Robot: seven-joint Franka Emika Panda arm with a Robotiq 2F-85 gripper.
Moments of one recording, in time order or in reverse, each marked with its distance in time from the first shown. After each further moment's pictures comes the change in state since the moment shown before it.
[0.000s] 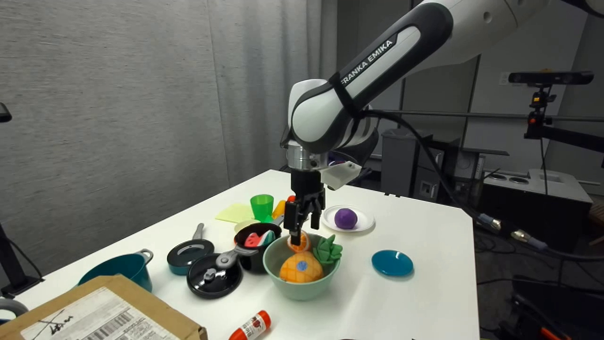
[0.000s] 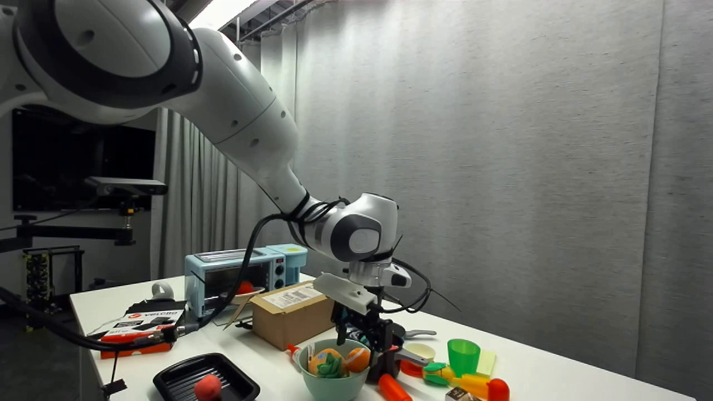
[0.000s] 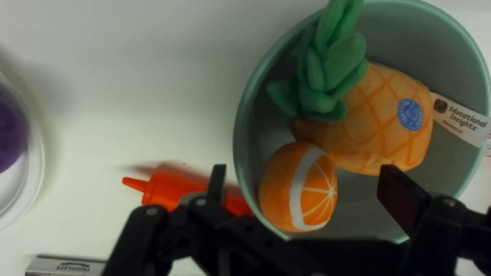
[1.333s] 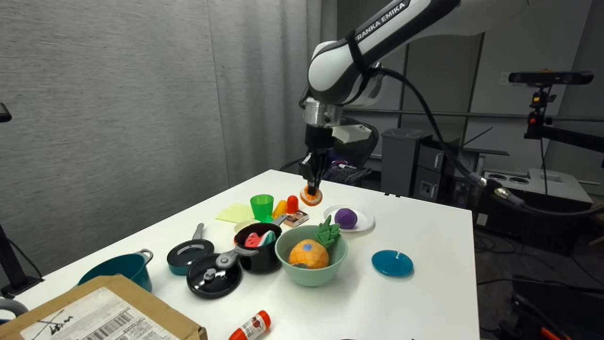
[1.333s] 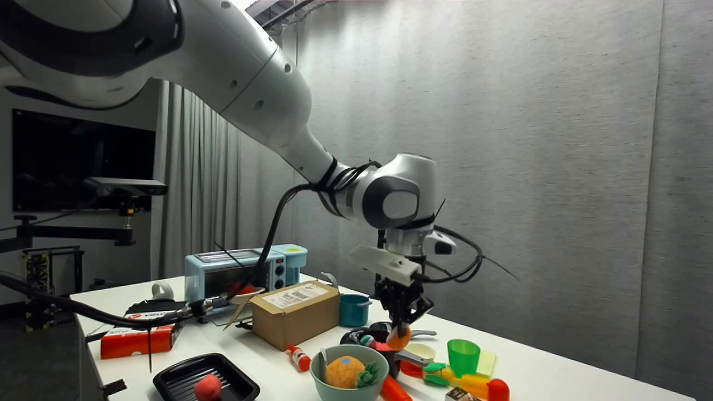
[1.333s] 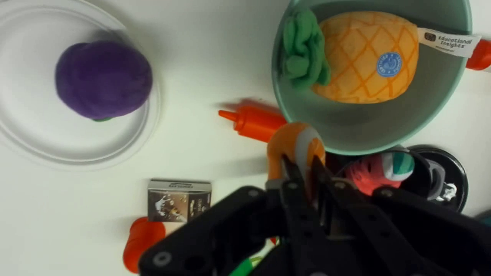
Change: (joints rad) arm -0.111 -0.067 -0.026 0.089 0.026 -0.067 -0.054
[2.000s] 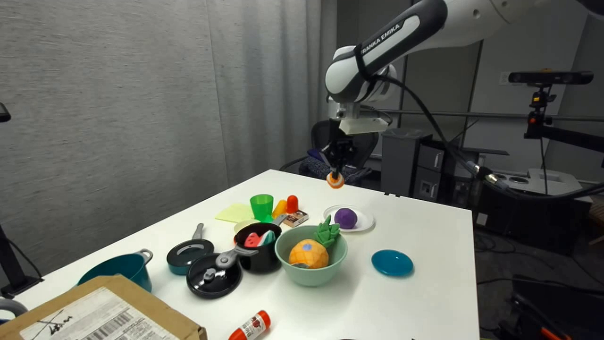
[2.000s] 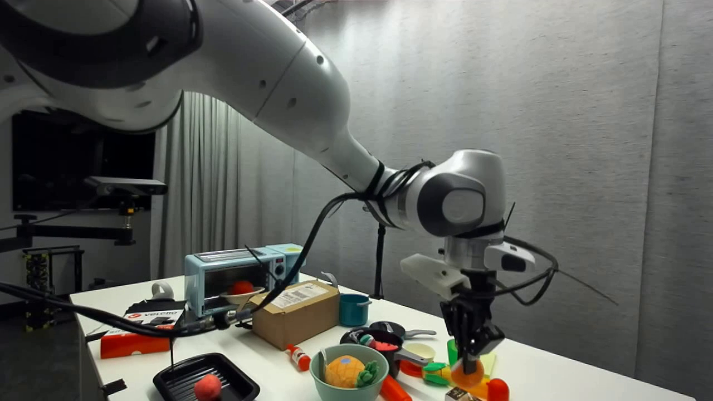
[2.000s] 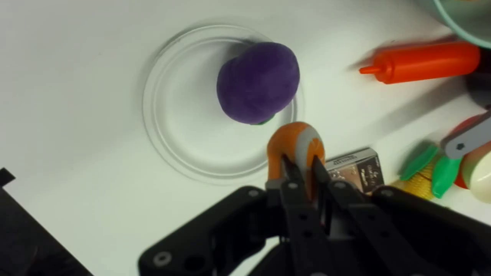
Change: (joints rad) arm -0.046 0.101 -0.152 0.137 -0.029 -0.058 0.311
